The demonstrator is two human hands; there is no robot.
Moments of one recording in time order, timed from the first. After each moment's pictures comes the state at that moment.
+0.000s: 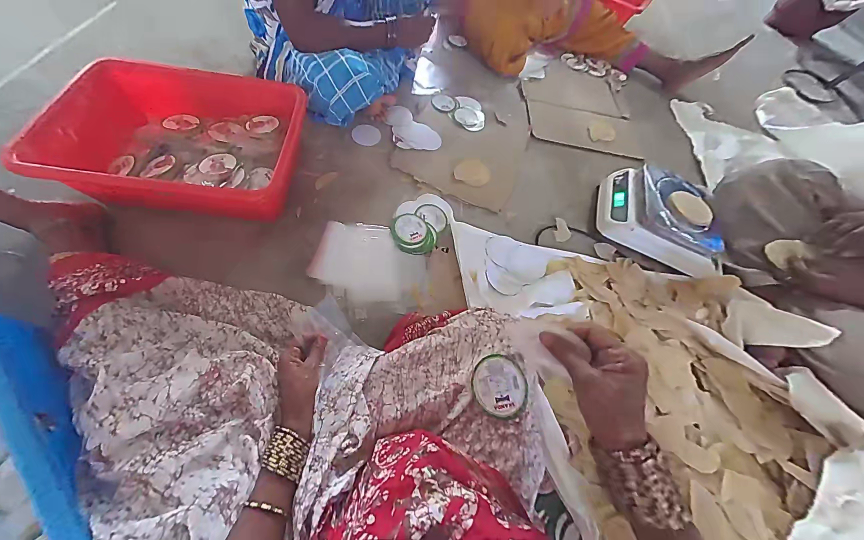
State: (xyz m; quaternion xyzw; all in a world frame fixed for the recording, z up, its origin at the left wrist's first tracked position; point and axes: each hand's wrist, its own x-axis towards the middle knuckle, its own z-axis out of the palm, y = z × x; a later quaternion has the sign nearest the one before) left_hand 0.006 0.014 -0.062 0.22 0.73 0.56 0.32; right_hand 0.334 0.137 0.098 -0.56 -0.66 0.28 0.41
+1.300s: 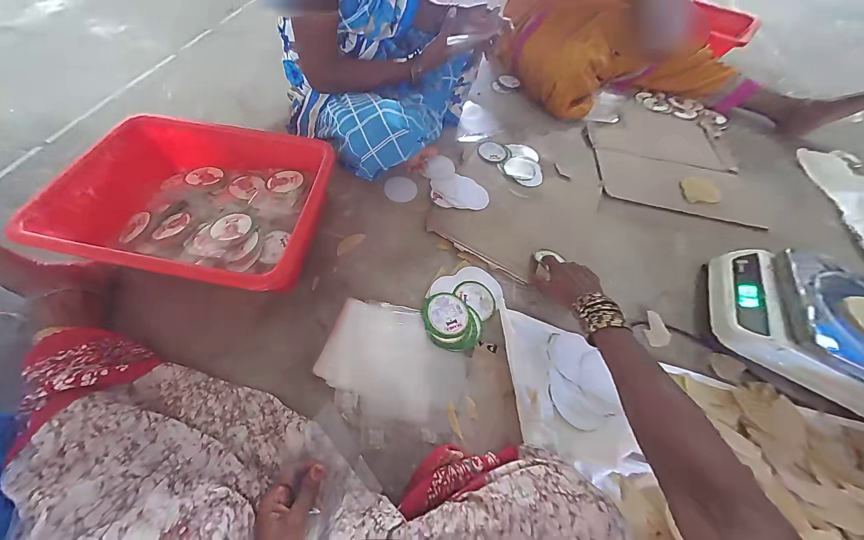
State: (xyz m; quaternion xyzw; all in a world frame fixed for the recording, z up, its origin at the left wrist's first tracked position) left_hand -0.001 0.023 -0.072 0.13 0.73 0.56 0.37; right_hand 0.249 0.531 -0.019 -0.59 -0.78 0.11 -0.15
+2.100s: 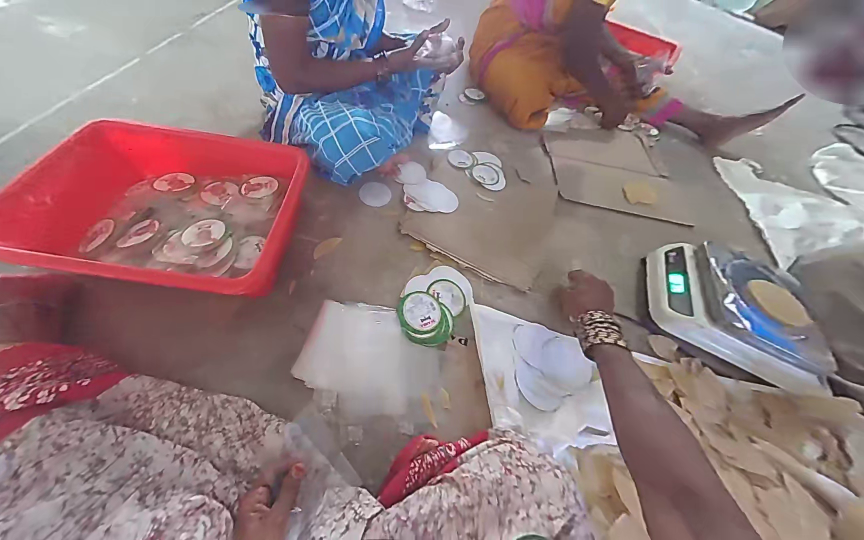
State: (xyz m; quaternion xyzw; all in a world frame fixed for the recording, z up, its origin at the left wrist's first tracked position) left_hand -0.001 0.024 -0.073 0.15 0.73 0.56 0.35; right_hand 0.327 0.510 -0.004 -0.73 -0.67 0.10 -0.03
